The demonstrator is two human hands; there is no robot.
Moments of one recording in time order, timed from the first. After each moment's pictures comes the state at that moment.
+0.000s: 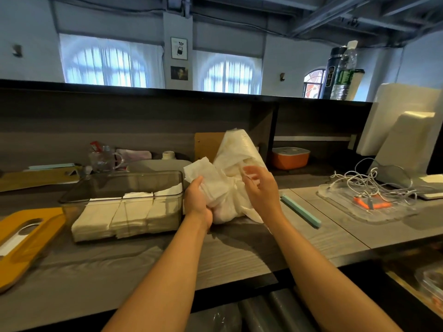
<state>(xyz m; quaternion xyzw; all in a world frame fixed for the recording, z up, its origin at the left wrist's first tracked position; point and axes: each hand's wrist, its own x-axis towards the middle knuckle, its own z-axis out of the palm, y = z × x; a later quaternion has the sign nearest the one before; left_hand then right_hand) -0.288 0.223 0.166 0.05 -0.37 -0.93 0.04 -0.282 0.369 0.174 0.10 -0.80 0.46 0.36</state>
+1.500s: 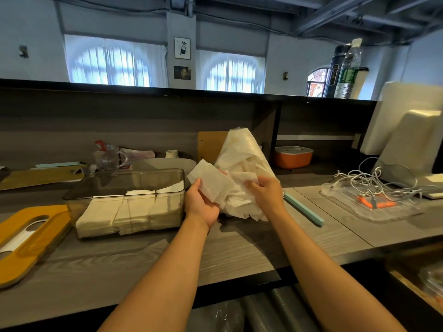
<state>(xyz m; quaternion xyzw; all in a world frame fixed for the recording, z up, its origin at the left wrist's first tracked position) -0.294 0.217 0.158 0.03 -0.25 -0.97 -0.04 -0.283 0.373 0.173 0.03 -0.79 0.55 0.25</state>
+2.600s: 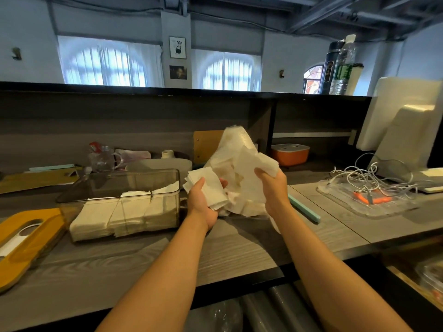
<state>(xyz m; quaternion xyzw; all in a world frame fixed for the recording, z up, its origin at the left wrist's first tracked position) -0.284 0.226 0.160 0.01 -0.31 -0.95 -0.06 -0.283 0.381 0.185 -0.04 -0.63 0.74 0.24</state>
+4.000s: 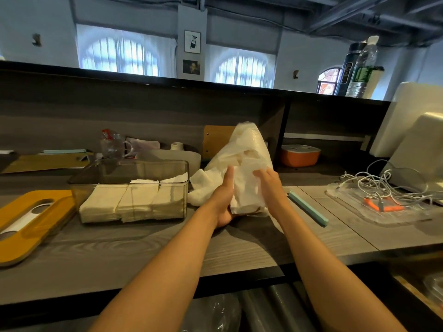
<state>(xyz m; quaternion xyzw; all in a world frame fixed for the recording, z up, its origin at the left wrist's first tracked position) -0.266 0.243 0.171 -0.03 -0.53 -0.83 -0.15 -0.277 0.365 0.187 0.02 -0.73 0.66 0.15</state>
